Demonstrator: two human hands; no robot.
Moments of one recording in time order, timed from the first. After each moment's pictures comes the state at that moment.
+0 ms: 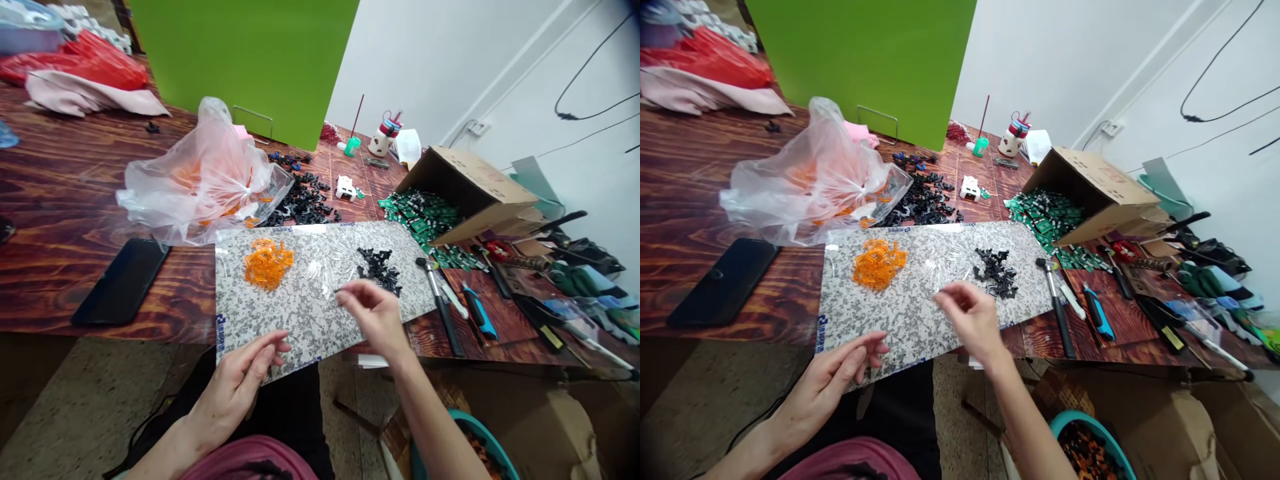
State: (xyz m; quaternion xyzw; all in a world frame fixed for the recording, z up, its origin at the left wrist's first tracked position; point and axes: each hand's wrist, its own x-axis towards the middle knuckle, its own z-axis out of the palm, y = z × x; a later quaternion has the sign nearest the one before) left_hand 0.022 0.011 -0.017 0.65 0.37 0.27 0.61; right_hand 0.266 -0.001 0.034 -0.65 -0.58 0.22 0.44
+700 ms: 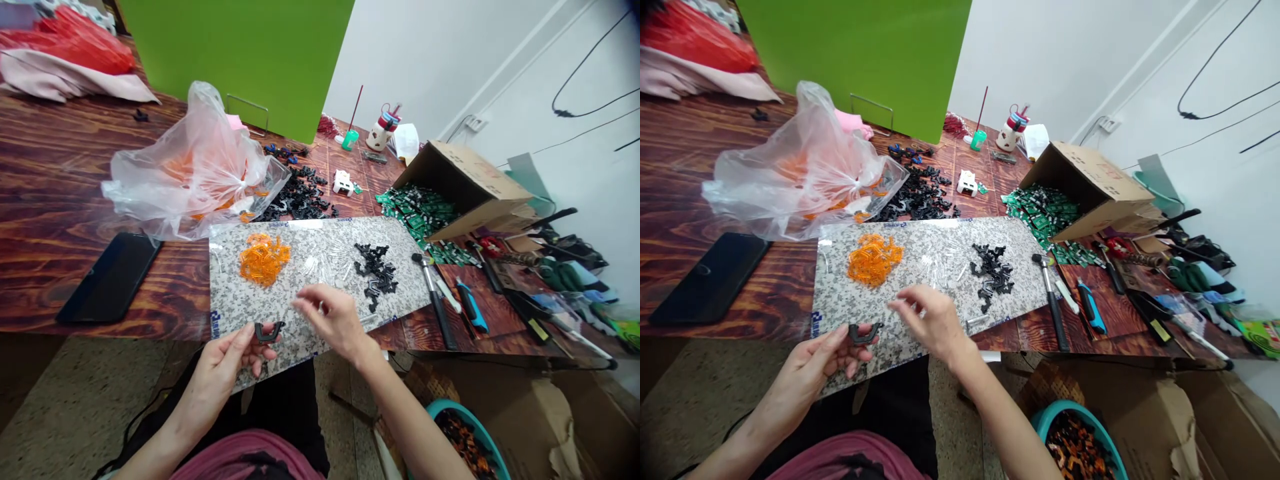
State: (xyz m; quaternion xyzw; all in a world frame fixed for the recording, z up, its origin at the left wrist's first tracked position) left_hand 0.029 0.019 -0.005 0.42 0.44 0.31 0.73; right_hand 0.227 0.017 0.019 -0.59 -0.71 0.17 0.34
